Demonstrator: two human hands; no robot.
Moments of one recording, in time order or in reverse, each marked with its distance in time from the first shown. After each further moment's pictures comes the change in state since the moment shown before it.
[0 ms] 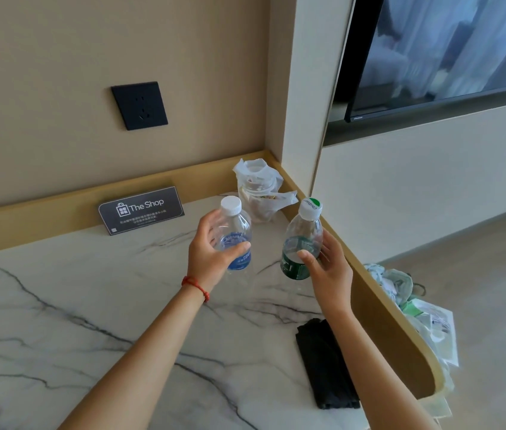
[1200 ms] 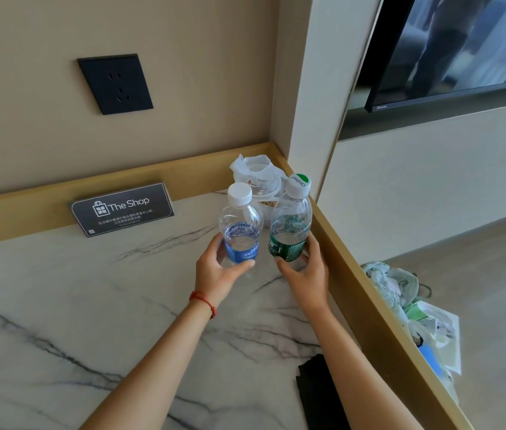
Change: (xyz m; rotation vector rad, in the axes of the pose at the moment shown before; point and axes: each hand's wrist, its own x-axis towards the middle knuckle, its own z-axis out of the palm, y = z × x) left_hand 0.035 -0.069 0.034 0.005 0.014 -0.104; right_hand 0.067 0.047 0.051 -0.029 -0.117 0.019
